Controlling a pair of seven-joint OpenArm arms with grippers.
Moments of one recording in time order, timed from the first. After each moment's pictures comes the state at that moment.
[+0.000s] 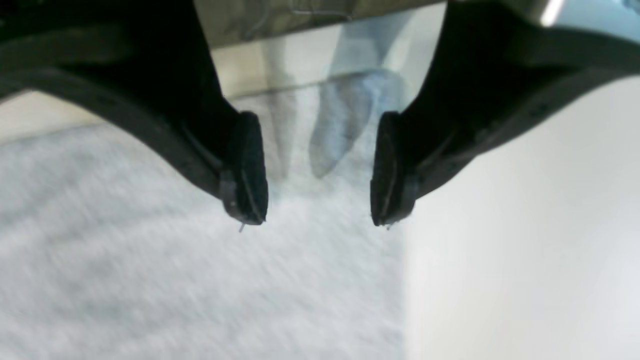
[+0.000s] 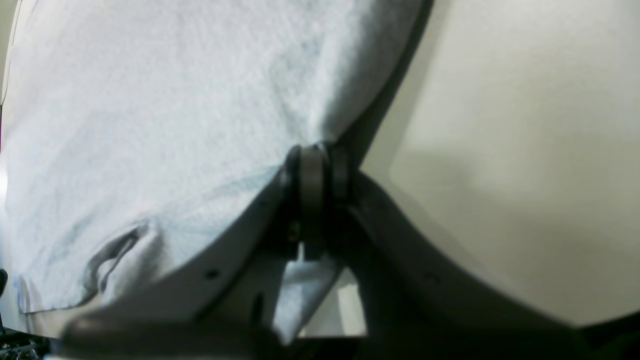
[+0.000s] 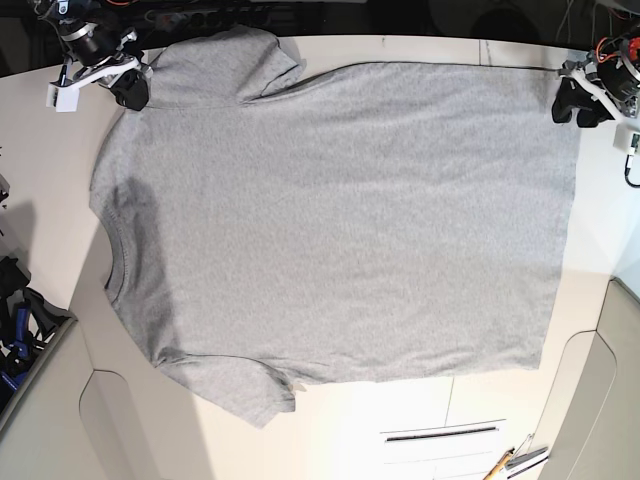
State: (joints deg) left arm 35.7 -30.3 -32.3 92.9 -41.1 -28.3 38.4; right arm -35.0 3.6 29.0 97.2 45.2 23.7 -39.9
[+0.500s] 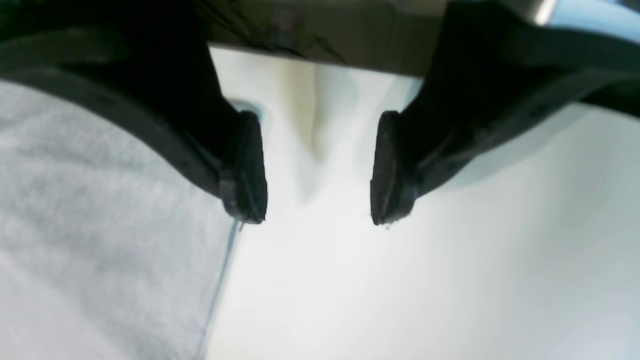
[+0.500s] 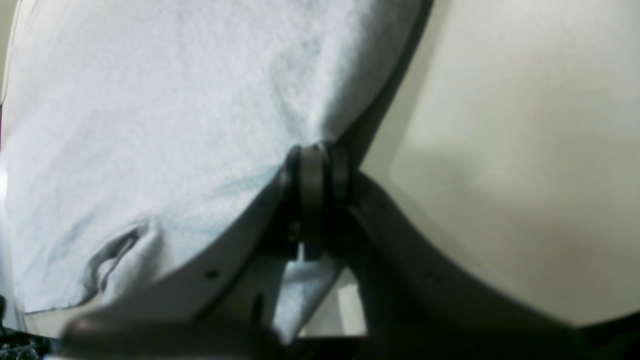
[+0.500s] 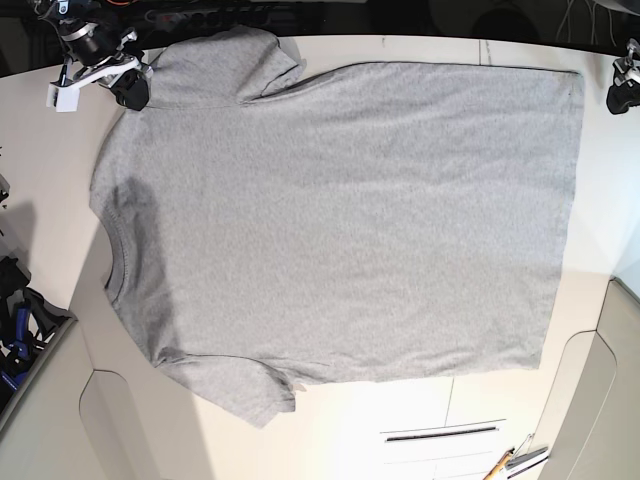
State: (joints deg) left arm 35.2 -30.3 -47.3 76.7 -55.7 -31.4 44.8; right arm -35.0 3.6 29.0 97.2 45.2 23.7 -40.0
